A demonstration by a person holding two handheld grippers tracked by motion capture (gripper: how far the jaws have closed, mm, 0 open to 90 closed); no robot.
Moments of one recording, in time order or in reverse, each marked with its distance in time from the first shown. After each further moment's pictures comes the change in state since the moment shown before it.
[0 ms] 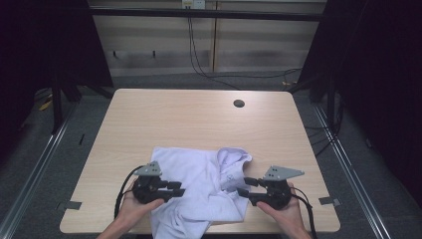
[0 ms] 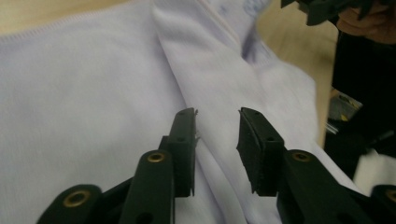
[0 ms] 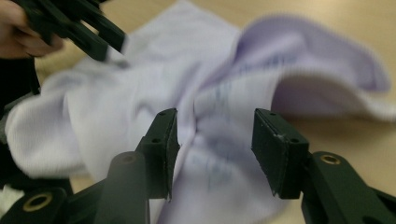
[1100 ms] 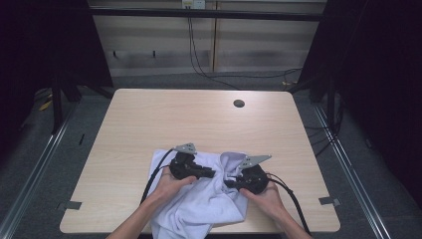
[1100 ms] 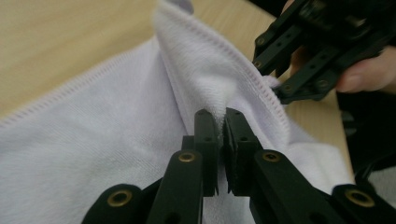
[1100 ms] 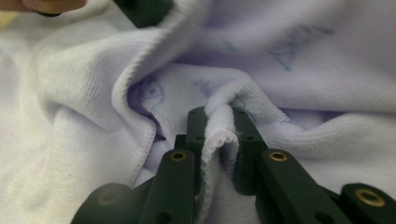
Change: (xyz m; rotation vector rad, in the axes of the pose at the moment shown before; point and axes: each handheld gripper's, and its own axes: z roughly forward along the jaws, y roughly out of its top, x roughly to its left) left arm 0.019 0.052 0.075 -0.020 -0.166 0.027; right arm -0.027 0.006 0.073 0.206 0.064 -0.034
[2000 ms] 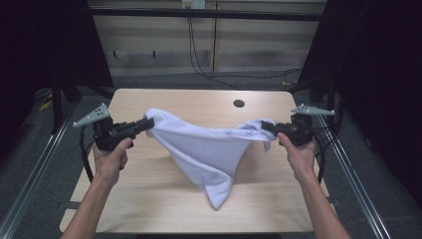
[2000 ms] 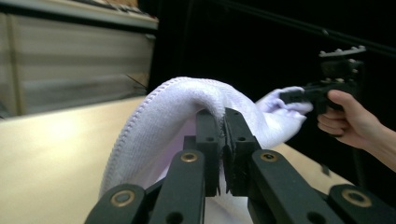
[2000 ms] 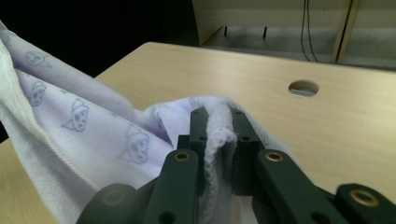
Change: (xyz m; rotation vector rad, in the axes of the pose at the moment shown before) left arm -0.004 0.044 -0.193 -0.500 0.332 -0.001; right arm -0.070 0.077 -0.130 -0.385 -0.234 0.223
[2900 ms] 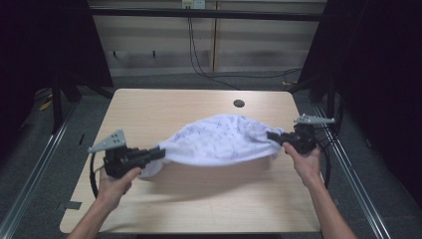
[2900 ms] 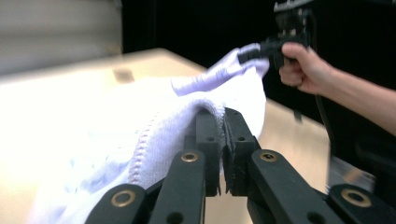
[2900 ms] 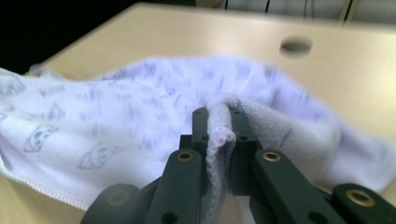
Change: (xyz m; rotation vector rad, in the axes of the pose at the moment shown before) left arm -0.047 -0.065 0.000 0.209 -0.132 0.055; right arm -0.030 -0.037 0.001 0.091 0.005 -0.027
